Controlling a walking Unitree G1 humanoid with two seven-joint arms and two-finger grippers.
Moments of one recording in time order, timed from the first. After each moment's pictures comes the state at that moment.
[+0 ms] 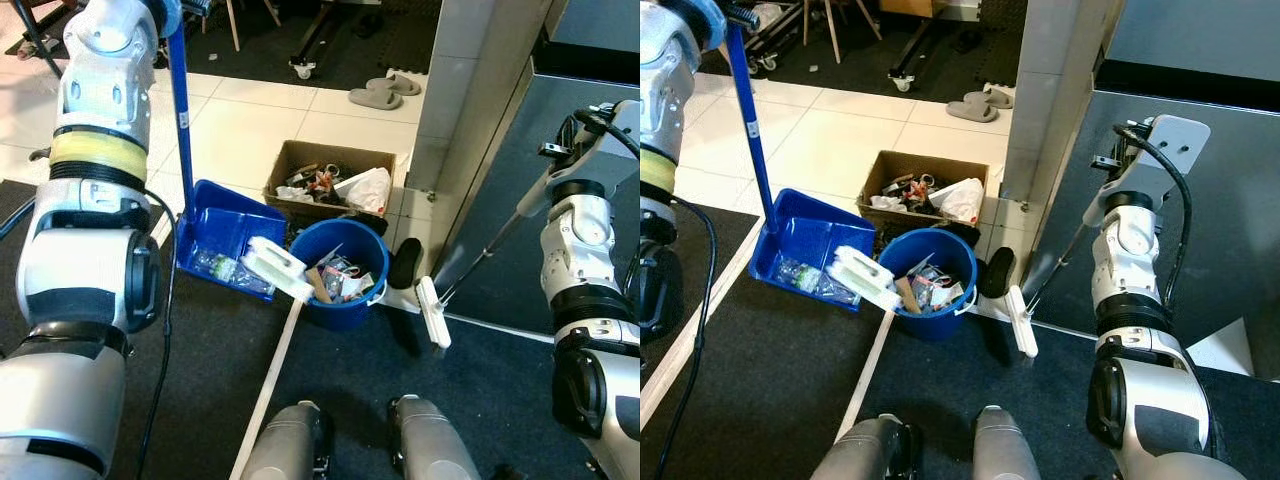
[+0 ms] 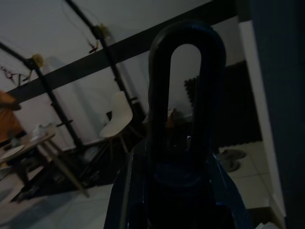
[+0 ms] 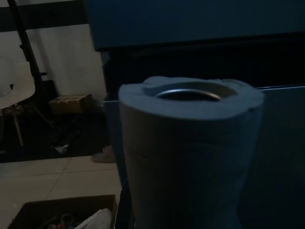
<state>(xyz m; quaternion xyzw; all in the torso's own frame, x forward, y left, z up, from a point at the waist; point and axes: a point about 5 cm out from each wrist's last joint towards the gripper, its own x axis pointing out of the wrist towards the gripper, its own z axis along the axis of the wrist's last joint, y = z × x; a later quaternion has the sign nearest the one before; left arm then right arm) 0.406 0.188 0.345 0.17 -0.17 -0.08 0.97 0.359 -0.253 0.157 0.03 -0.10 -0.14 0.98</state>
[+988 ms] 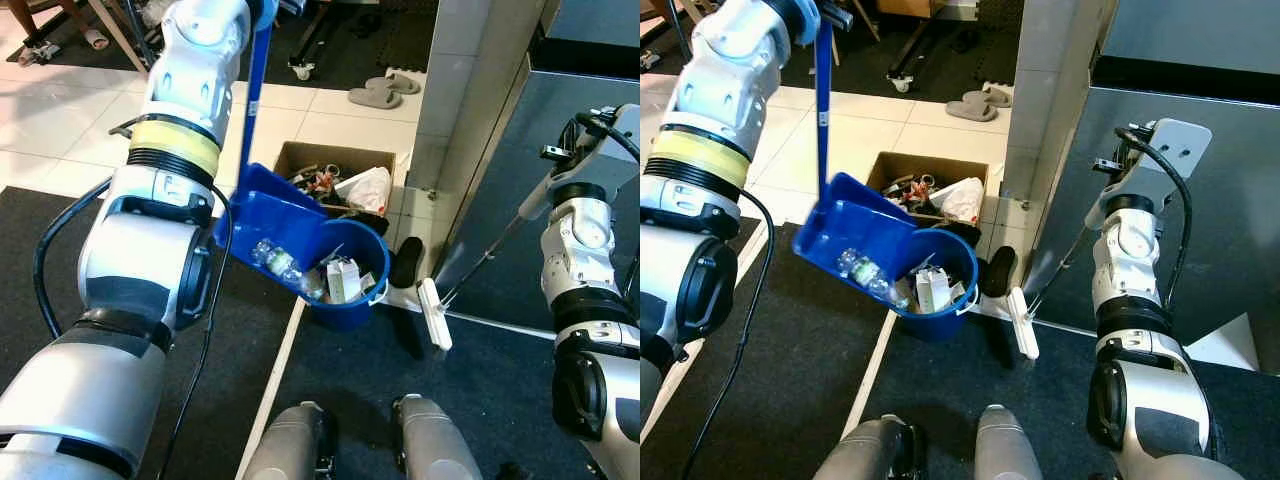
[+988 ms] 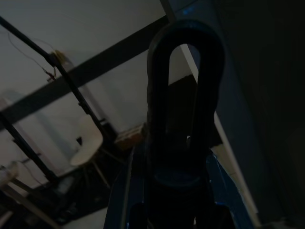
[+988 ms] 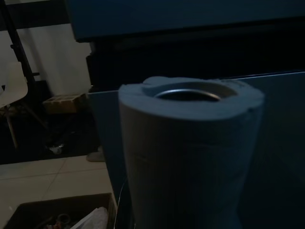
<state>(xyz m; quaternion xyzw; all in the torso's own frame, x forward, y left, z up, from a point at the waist) 0.410 0.115 0.337 0.22 -0.19 -0.15 0.94 0.357 -0.256 0.154 0.03 -0.10 -0.15 0.98</state>
